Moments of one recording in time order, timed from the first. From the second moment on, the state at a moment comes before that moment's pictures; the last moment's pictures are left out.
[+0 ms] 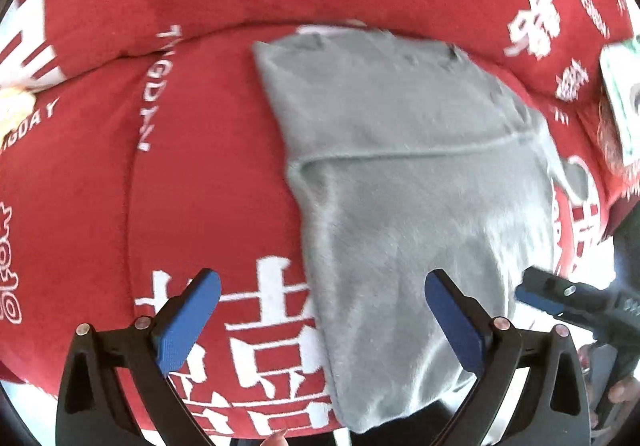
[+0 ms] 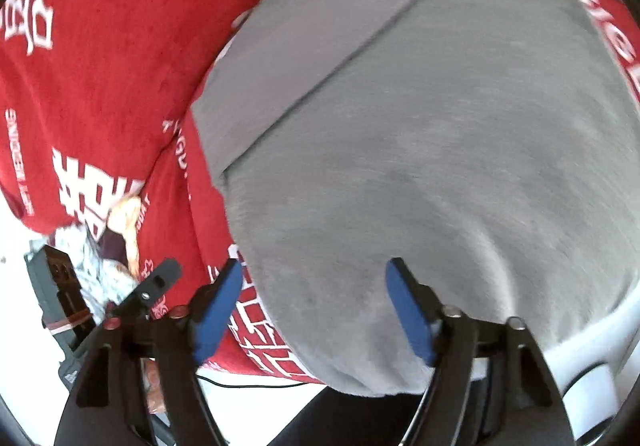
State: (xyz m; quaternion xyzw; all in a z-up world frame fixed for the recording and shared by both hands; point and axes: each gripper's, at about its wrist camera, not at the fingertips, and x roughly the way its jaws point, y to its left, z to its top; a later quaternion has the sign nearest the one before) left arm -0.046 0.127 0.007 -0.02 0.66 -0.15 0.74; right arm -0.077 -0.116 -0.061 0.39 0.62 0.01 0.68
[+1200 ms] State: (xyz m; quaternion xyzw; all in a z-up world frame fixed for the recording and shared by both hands) left arm -0.036 -0.121 -0.011 -0.03 0.70 -0.09 0.71; right arm 0.033 -0.393 -0.123 0.49 0.58 0.00 0.65
